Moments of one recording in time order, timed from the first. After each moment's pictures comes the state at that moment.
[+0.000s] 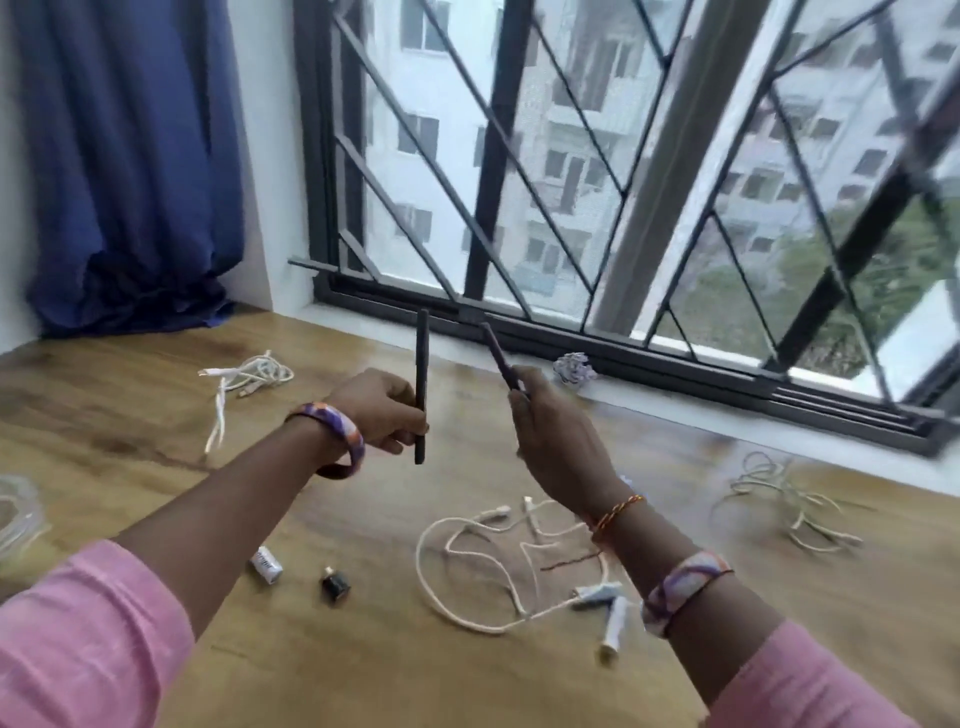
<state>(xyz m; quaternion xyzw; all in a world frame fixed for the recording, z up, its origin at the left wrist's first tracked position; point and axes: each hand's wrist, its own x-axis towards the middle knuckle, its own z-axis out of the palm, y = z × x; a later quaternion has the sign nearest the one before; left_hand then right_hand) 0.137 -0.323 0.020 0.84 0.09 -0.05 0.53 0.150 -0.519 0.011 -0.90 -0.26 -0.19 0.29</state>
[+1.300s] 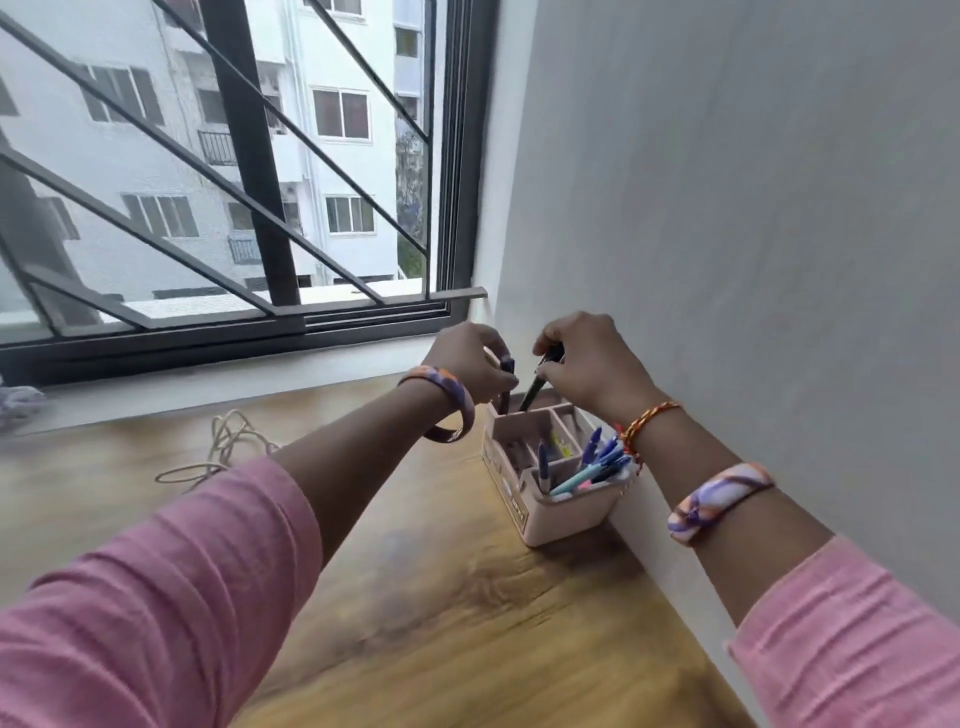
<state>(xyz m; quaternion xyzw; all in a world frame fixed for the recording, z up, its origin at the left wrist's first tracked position) 0.177 -0.966 0.044 0.85 -0.29 -0.08 0.43 0.104 -1.083 0.062 -0.96 0.14 -0.18 0.15</state>
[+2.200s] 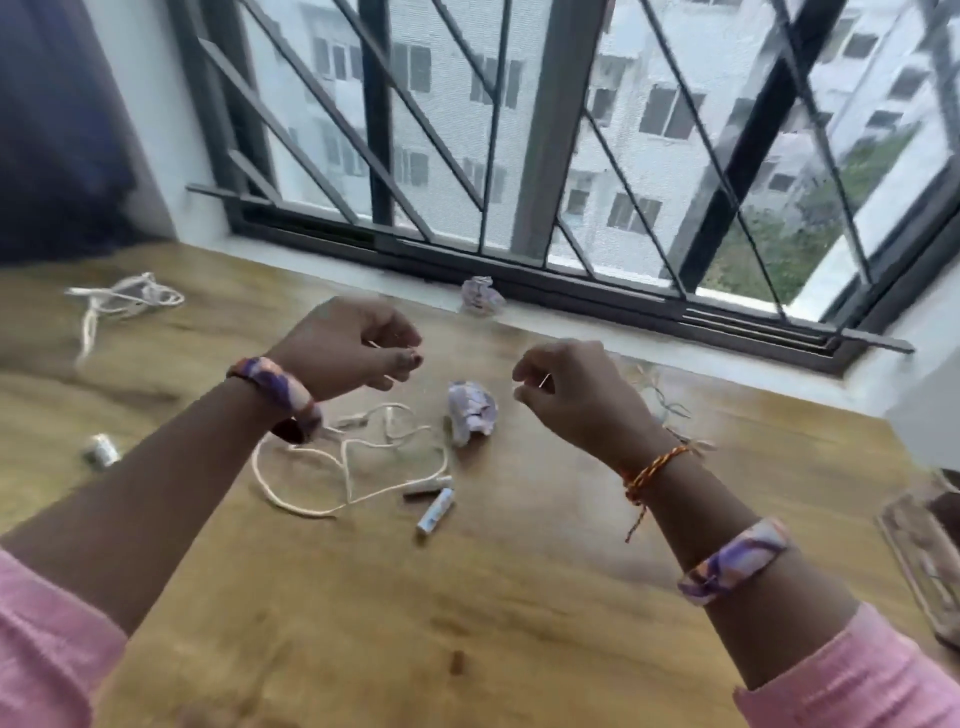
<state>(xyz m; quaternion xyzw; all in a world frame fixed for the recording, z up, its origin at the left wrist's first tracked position) 0.095 -0.493 0.043 0.86 -0.02 0.03 0.50 0.123 -0.715 0.032 -0.94 -0.25 -0.10 0.23</state>
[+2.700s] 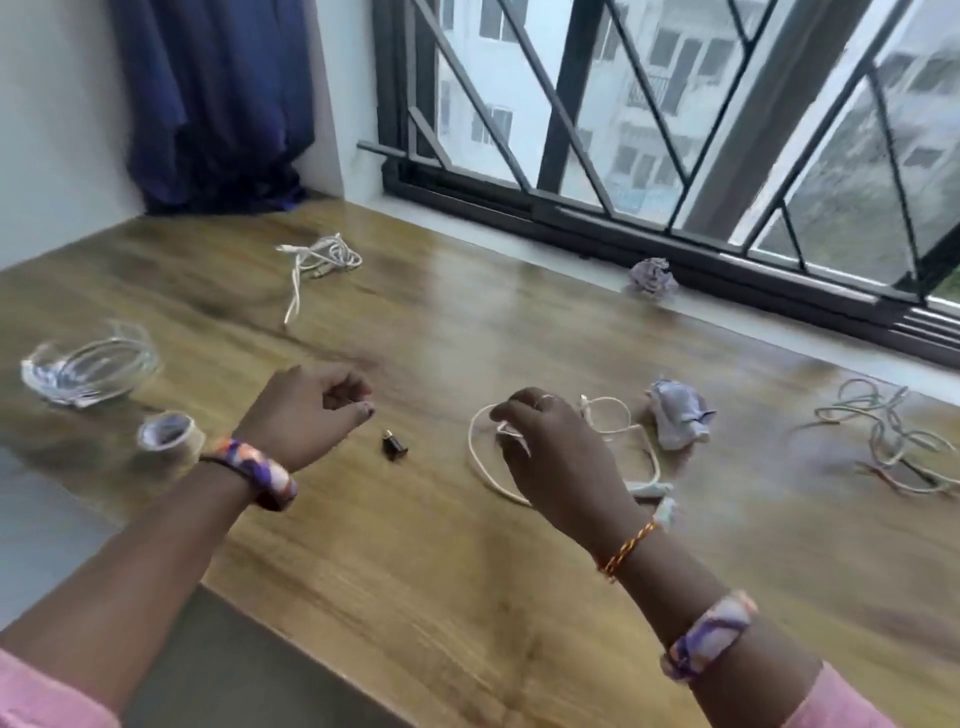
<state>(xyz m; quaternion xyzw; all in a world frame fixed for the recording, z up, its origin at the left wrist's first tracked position) 0.014 -0.288 -0.042 0.91 0.15 0.10 0.37 0.072 -0.516 -0.049 -0.90 -0.36 -0.09 0.21</state>
